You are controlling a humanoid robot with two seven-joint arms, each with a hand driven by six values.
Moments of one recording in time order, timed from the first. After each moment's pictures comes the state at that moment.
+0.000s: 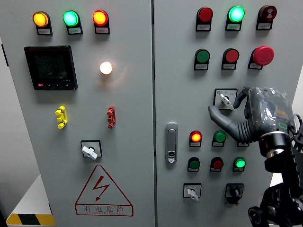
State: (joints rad) left arm -0.05 -0.09 0.00 -0.13 -0.07 -0.02 -0.07; right arm 0.83 0.16 1.47 1.58 -2.74 0.14 -0.41
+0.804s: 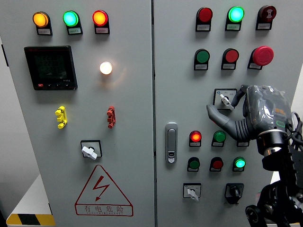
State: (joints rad) left arm -0.05 -0.09 0.00 -0.13 -0.07 -0.02 -0.07; right arm 0.84 0.16 1.46 1.57 -2.74 0.14 -0.42
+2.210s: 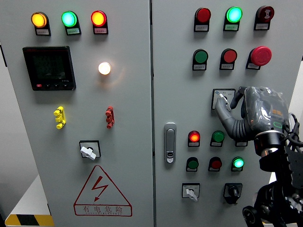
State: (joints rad) left arm -0.05 -0.09 0.00 -0.13 -0.07 -0.02 -0.07; right arm 0.84 0.16 1.44 1.56 -2.74 0.14 -0.44
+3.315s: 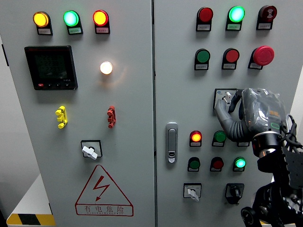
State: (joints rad) left arm -0.05 -0.09 0.00 -0.13 -0.07 -0.02 -0.07; right arm 0.84 0.16 1.43 1.55 -2.74 0.12 -0.45
